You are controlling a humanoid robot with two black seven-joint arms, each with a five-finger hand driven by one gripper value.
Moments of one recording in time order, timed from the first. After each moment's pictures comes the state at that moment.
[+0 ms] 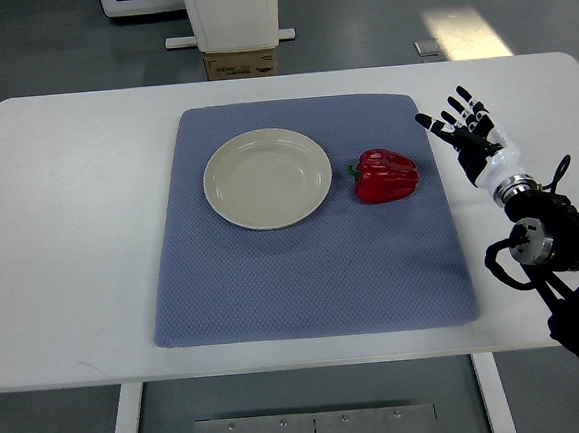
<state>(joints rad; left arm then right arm) -0.02 0.00 -0.21 -0.18 0.05 -0.02 -0.14 0.53 -0.11 1.14 0.92 -0.62 -0.08 0.15</state>
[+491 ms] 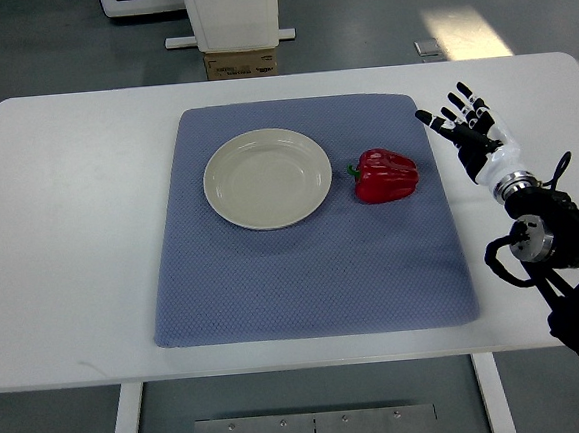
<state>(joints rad) -0.02 0.00 -0.21 -0.18 0.05 -0.02 -0.14 0.54 -0.11 1.14 0.92 -0.62 -0.08 0.15</state>
